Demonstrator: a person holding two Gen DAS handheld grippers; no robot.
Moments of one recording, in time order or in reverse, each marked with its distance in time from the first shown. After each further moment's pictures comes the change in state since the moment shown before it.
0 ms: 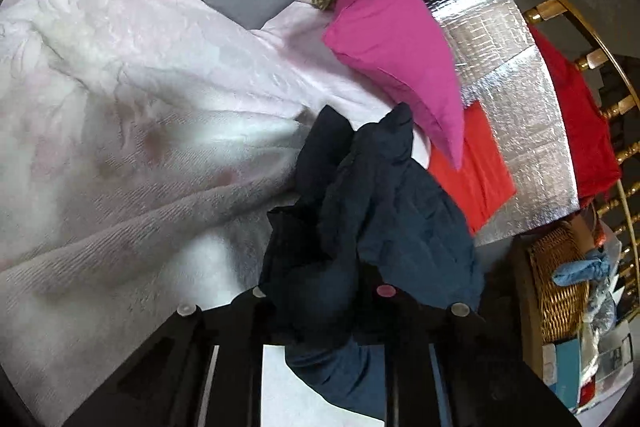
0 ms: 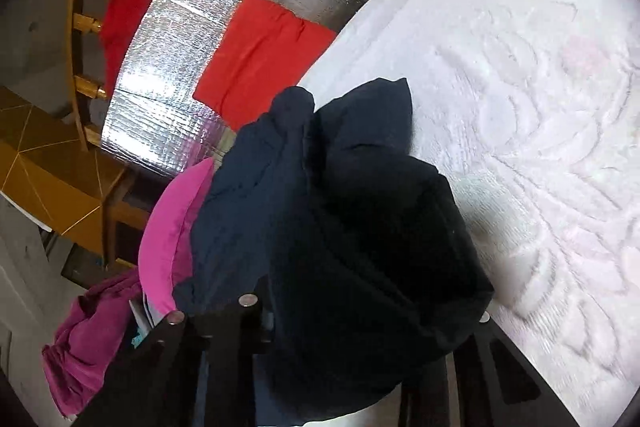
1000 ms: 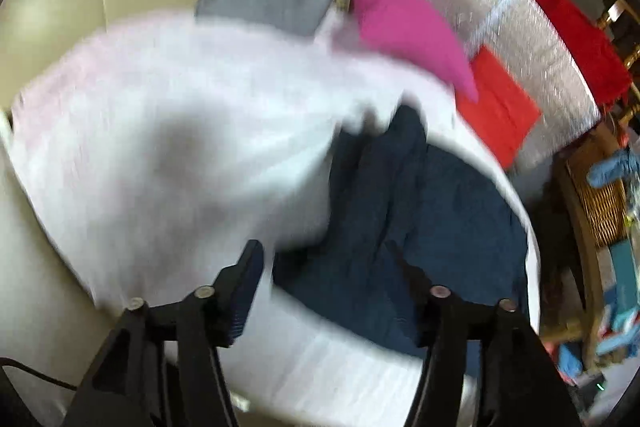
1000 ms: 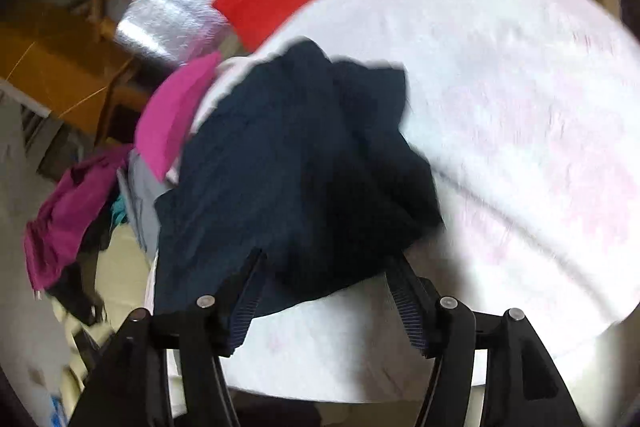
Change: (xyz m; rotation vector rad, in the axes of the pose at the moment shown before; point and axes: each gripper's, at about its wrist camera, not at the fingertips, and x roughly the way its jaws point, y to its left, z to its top) left arm -0.167 0.015 -0.044 0.270 -0.004 0.239; right arm -0.178 -0.008 -0.040 -0.276 0.205 -0.086
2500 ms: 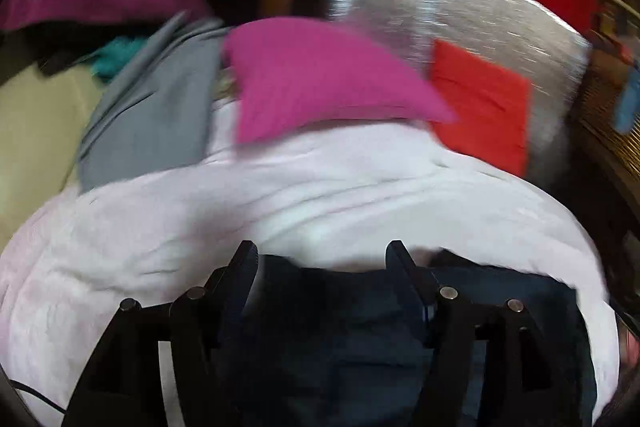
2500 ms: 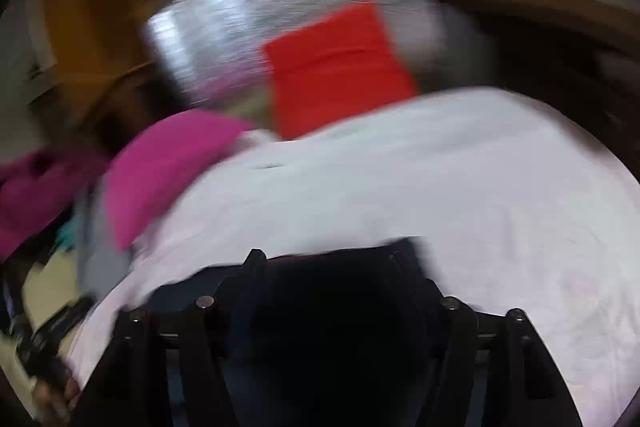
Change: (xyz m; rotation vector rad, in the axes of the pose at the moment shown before) left arm 0.134 -0.149 0.073 0.408 -0.169 0.036; right arm 0.171 0.160 0.104 -0.383 -0.180 -0.052
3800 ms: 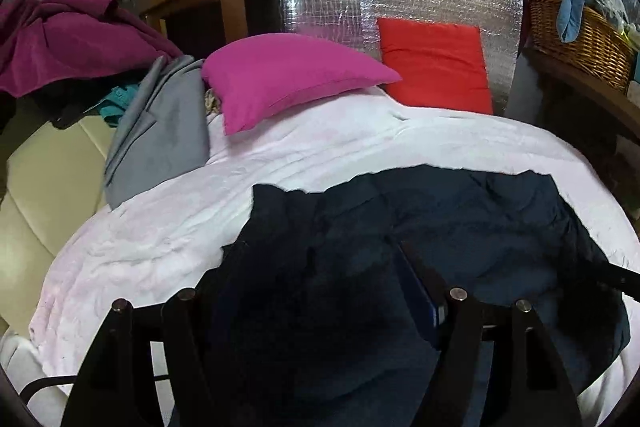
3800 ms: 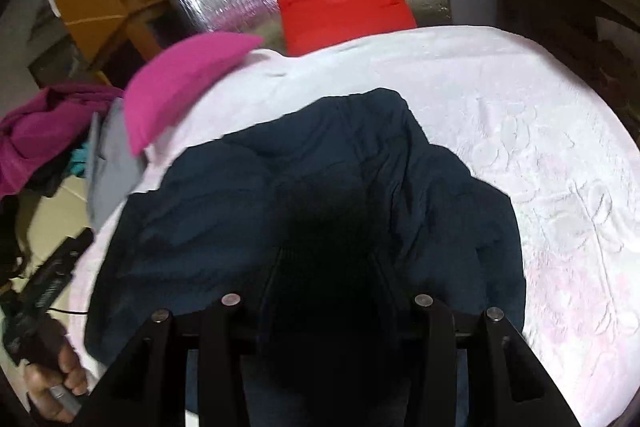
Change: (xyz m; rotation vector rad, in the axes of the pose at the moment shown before) left arm -0.081 -0.034 -0.076 0.218 -0.018 0.081; right arm -0.091 -0.034 -0.084 0.049 0.175 -0.056
